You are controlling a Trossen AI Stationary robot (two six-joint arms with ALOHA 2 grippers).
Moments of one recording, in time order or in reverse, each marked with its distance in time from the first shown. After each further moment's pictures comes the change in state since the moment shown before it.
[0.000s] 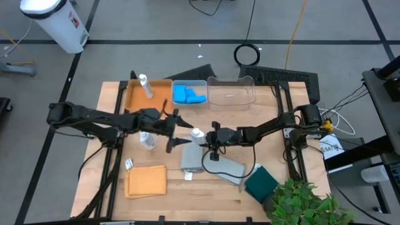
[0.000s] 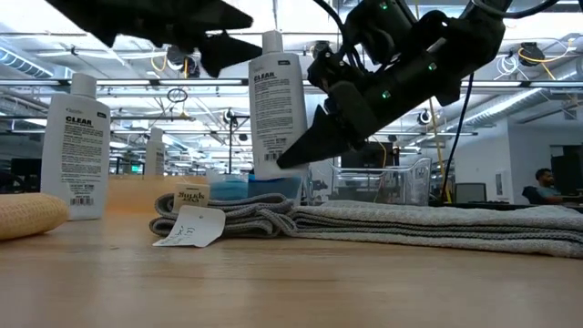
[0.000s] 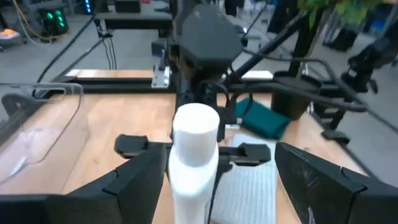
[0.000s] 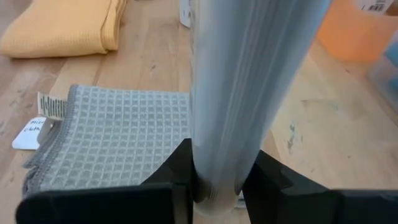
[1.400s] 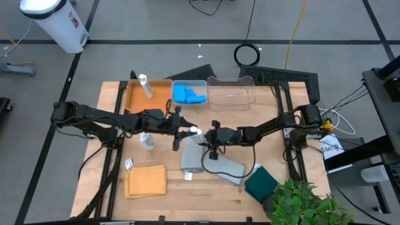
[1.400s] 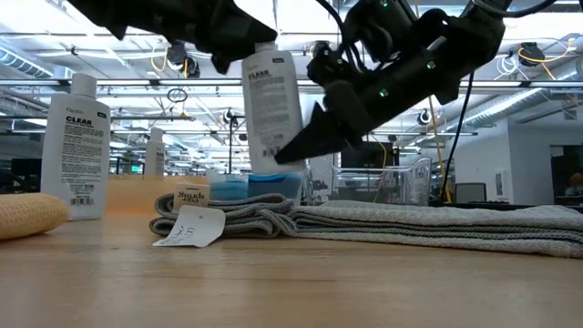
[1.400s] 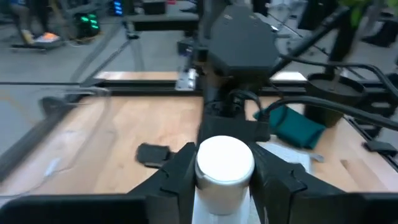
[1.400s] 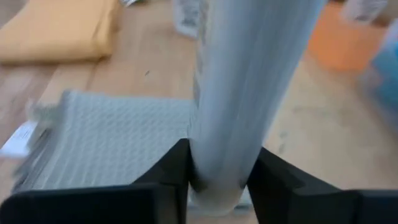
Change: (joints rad) left arm -0.018 0.072 0.077 -0.004 -0.150 0.007; right arm -0.001 0.000 0.001 0.014 0.037 -0.015
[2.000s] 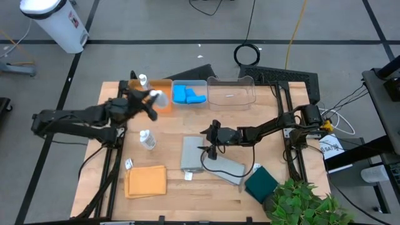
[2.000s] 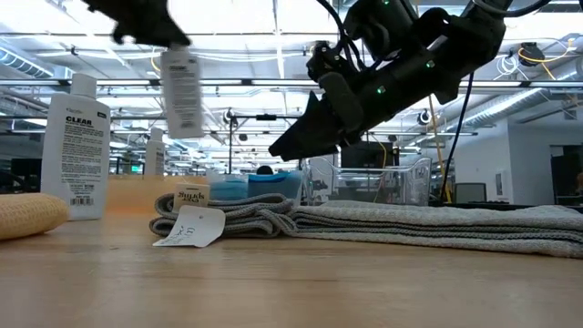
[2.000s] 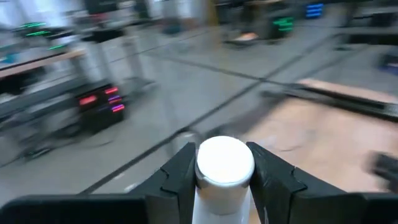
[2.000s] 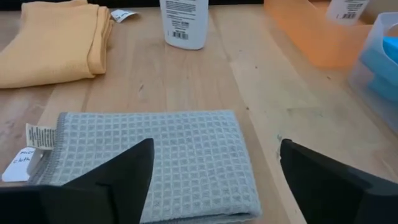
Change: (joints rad) left arm 0.052 -0.532 0.000 -0.554 -0.752 -0.067; right arm 0.000 -0.002 -0.001 0.026 0.016 0.075
